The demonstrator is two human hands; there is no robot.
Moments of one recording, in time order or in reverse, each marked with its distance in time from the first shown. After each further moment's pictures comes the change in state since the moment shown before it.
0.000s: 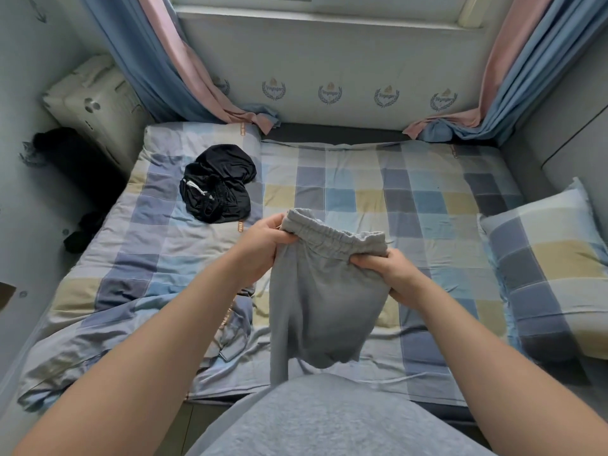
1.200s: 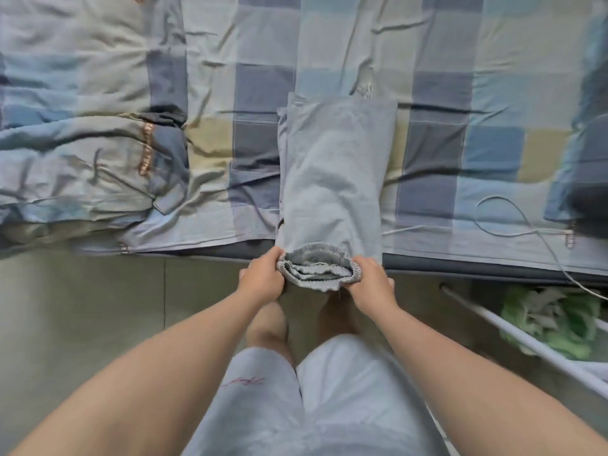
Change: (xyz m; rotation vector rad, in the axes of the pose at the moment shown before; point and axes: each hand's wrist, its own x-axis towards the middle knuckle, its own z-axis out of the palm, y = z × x) left_hand 0.017 -0.448 0.045 1.028 0.098 -0.685; right_hand -0.013 0.393 -0.104 -0.928 0.151 0.522
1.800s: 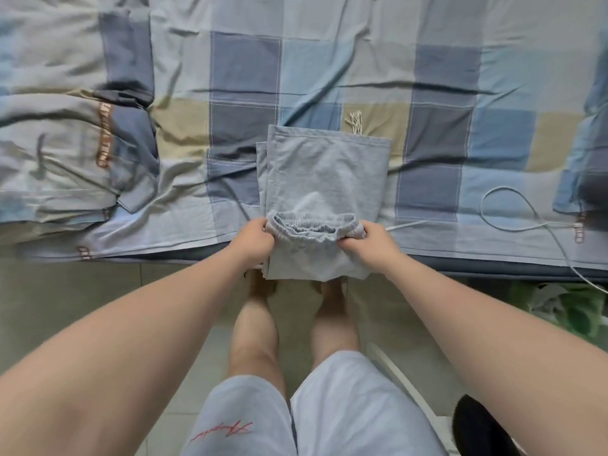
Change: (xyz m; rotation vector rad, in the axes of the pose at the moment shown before) left_hand 0.093 0.008 -0.009 -0.215 -0.105 -0.045; right_hand 0.087 -0.012 -0.027 0.259 -0.107 0.063
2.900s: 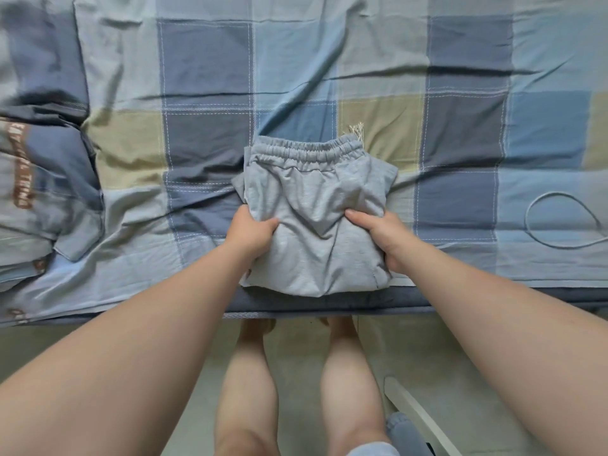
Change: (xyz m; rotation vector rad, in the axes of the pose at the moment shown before) left_hand 0.131 0.025 0.020 -0.313 0.213 -0.113; right_hand 0.141 0.021 -0.001 0.697 0.020 0.160
